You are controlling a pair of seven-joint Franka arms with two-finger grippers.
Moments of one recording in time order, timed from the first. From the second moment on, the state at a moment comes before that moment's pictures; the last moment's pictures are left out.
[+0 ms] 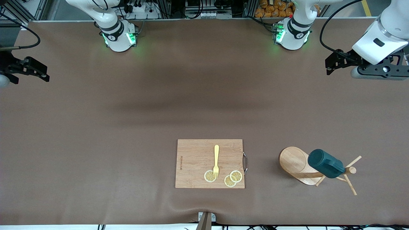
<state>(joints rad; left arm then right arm) -0.04 -0.04 -0.15 -1.56 0.04 1.48 -0.09 -0.02 0.01 0.02 -1.49 -0.04 1.45 -0.09</state>
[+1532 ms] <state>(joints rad) -0.05 -0.02 -0.15 -1.51 0.04 1.49 -0.08 -0.02 0.01 0.02 -1.49 -0.04 1.45 -0.09</state>
